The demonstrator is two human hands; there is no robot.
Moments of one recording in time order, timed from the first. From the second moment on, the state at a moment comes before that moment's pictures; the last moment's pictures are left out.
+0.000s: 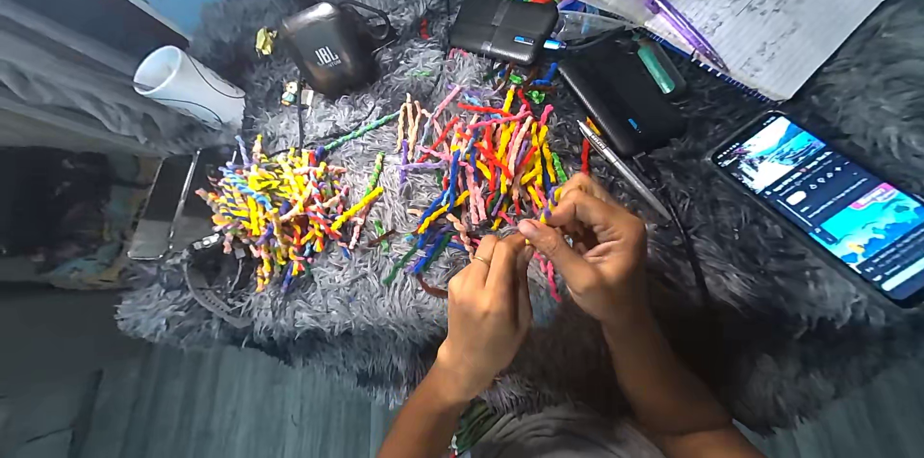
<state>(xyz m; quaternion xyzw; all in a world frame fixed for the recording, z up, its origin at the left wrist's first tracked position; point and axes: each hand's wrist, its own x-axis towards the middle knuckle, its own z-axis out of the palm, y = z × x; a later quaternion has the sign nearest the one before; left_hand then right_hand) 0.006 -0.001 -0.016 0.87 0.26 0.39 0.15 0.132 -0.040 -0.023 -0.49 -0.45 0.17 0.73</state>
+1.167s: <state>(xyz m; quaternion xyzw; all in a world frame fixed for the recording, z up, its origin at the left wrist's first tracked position) -0.142 0.119 0.056 0.74 0.62 0.27 -0.07 0.147 -0.042 -0.023 -0.51 -0.47 0.19 0.69</state>
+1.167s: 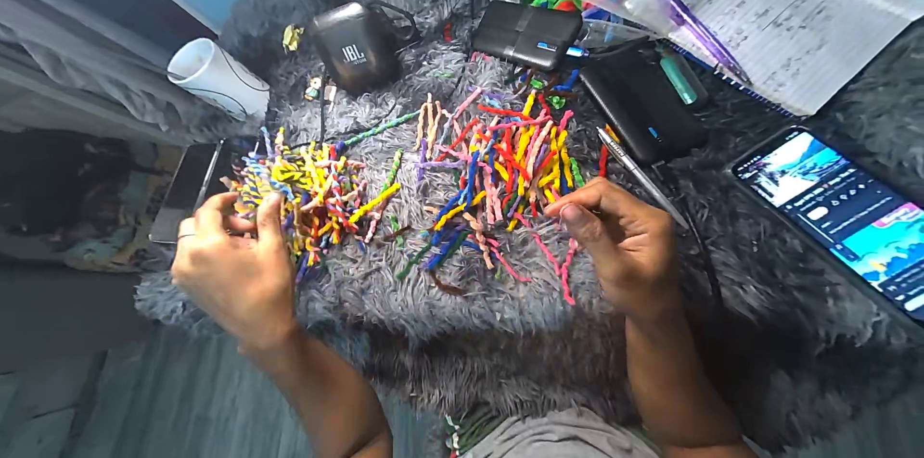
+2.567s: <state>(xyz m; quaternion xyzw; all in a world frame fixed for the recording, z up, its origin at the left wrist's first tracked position) -0.017 0.051 0.017 0.78 0.23 0.28 0.51 0.145 -0.042 -0.023 -0.45 -0.49 0.20 0.71</state>
